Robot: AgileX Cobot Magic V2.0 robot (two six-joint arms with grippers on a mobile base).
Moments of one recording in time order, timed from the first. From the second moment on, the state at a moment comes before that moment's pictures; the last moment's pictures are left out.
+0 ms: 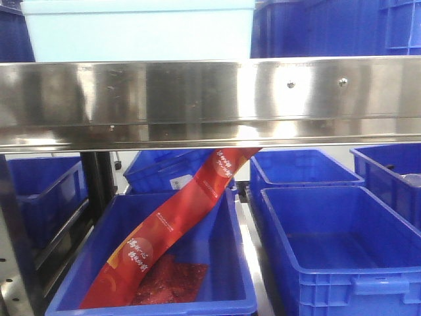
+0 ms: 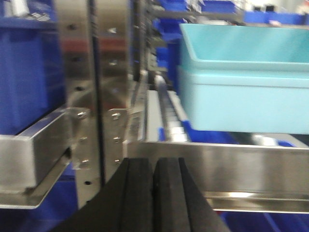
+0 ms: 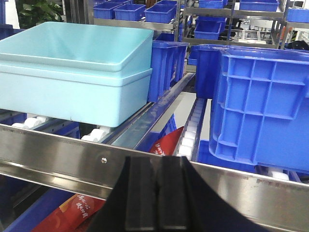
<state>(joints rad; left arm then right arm) 0.05 0.06 -0.23 0.12 0.26 -0.14 0.41 0.27 -0.45 -0.15 0.32 0.14</state>
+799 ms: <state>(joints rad) 0.06 0.01 0.00 0.06 0.08 -0.13 0.41 0.27 -0.45 -0.15 0.31 0.14</state>
